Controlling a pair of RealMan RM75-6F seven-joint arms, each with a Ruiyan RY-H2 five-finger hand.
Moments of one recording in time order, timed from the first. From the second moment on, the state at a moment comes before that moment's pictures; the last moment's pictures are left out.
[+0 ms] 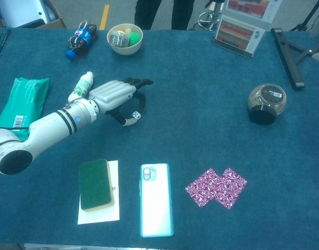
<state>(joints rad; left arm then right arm) -0.81 -1.81 -0.06 -1.06 1.46 0.85 -0.09 0.39 -1.15 0.14 -1.54 -1.41 1.24 -0.09</state>
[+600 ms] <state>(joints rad) -0.79 -1.75 -0.05 -1.16 1.48 0.92 -0.05 0.39 -1.15 0.14 -1.55 -1.41 1.25 -0.09</state>
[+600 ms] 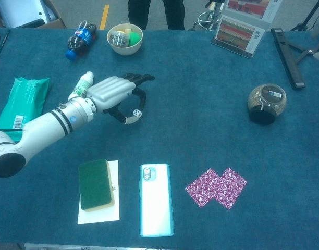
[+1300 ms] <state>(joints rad) -0.61 -1.46 -0.05 -1.55 1.52 1.23 0.00 0.37 -1.16 0.14 -1.54 -1.40 1.26 -0.07</state>
